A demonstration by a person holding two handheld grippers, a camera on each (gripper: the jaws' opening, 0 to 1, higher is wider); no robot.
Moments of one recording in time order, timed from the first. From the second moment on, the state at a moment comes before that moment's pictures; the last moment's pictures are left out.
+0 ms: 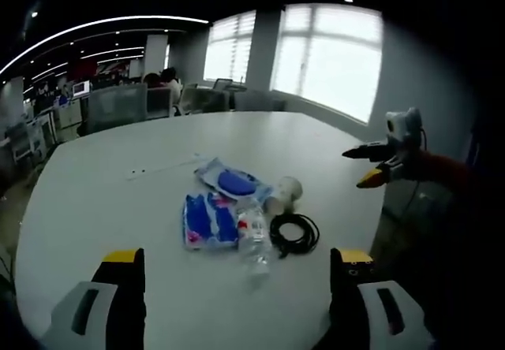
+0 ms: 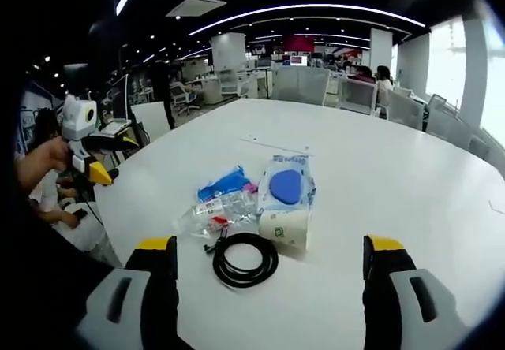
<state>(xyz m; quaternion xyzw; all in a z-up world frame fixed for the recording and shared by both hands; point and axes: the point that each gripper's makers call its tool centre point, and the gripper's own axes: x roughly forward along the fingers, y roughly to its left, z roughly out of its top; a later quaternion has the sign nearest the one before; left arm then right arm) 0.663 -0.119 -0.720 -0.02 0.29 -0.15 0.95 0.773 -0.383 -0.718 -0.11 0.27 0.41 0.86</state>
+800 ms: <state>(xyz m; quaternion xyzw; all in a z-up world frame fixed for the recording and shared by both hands) 0.675 -0.157 -0.770 0.01 0.31 -0.16 0.94 0.766 -0.381 -0.739 -0.15 0.31 0.42 0.84</state>
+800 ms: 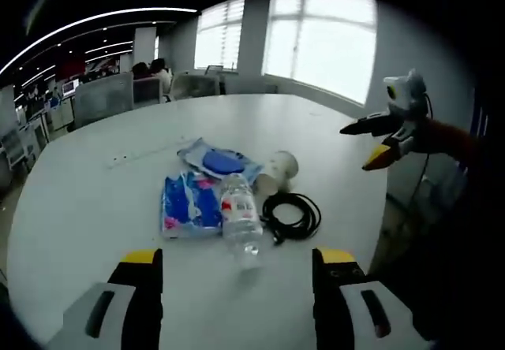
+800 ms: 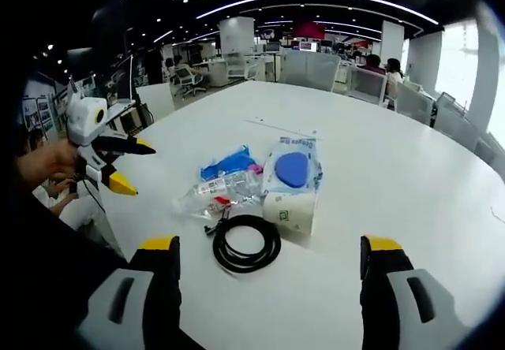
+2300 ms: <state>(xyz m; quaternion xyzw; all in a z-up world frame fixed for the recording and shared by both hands) 0.699 -0.196 -0.850 0.05 0.33 -0.21 0.92 0.772 -0.303 -0.736 -0.29 0.24 0.56 0.74</state>
